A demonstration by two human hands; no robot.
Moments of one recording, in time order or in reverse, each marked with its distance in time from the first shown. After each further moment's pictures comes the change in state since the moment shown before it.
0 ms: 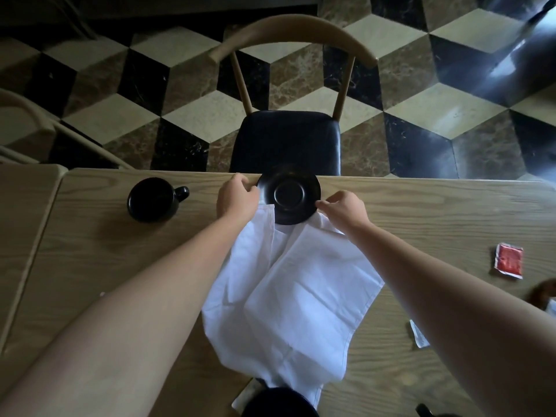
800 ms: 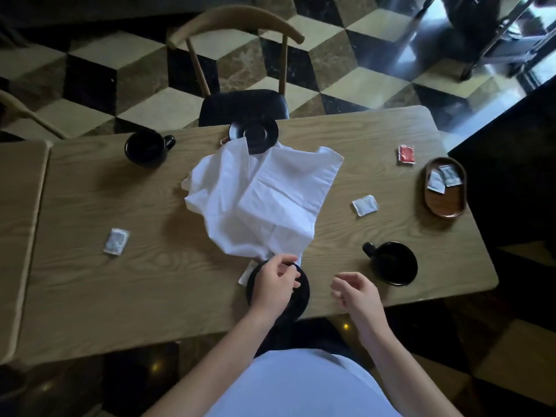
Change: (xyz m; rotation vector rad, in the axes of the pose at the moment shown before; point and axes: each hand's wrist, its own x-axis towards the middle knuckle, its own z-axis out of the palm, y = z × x) left_hand -0.385 -0.132 -0.009 -0.532 -0.569 -0.011; right_hand -0.414 0.176 0.061 0.763 0.205 0.358
